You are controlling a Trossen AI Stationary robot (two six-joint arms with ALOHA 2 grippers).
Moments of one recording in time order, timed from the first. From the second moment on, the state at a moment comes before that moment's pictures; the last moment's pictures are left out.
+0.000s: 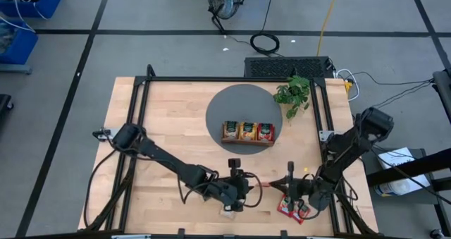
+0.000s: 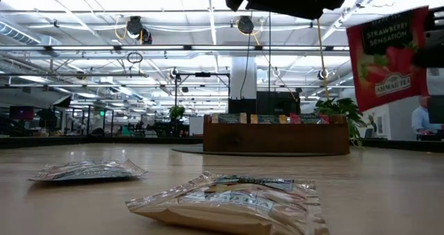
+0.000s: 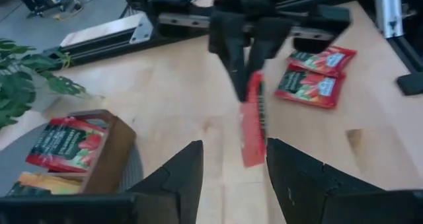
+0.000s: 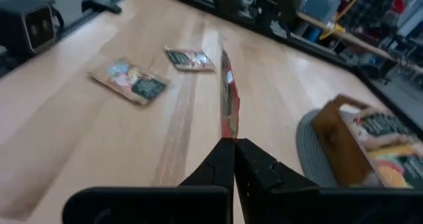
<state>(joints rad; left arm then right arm) -0.46 2.06 1.56 -0.09 -0.55 -0.06 0.98 1.55 0.43 0.55 0.99 0.15</state>
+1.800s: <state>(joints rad) -0.41 2.11 1.56 -0.13 -0.42 -0.12 0.81 1.49 0.43 0.61 0.73 0.35</state>
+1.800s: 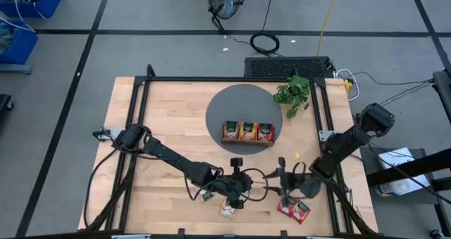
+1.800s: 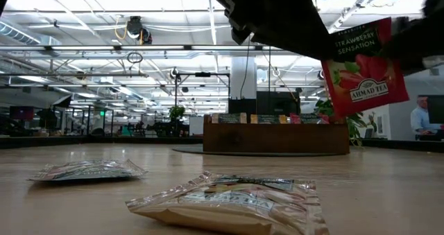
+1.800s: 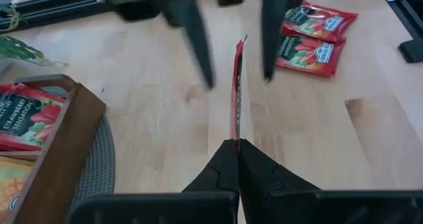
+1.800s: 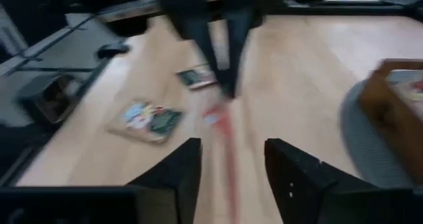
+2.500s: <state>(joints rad) -0.41 2.11 1.56 -0.14 -0.42 -0.13 0.75 1.49 0.43 0.63 0.67 0.31</state>
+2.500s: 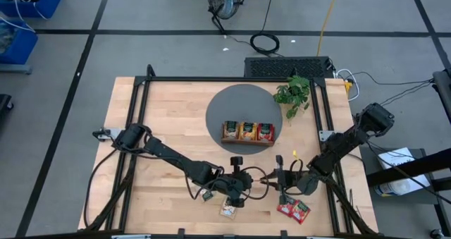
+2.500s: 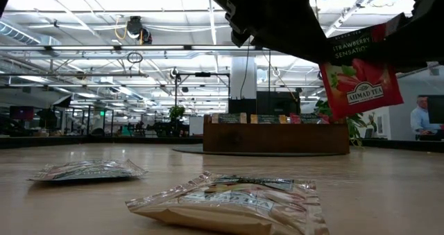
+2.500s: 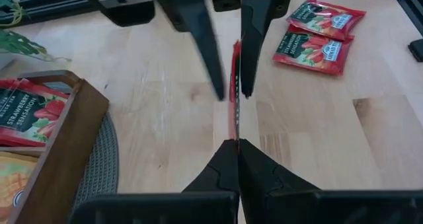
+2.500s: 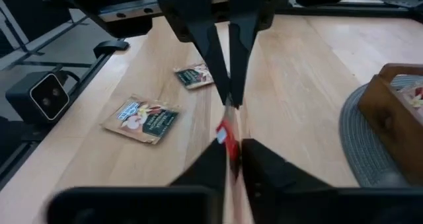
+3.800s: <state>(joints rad) -0.53 1.94 1.17 0.37 -0.13 0.10 0.31 0.79 0.08 0.65 0.46 0.03</state>
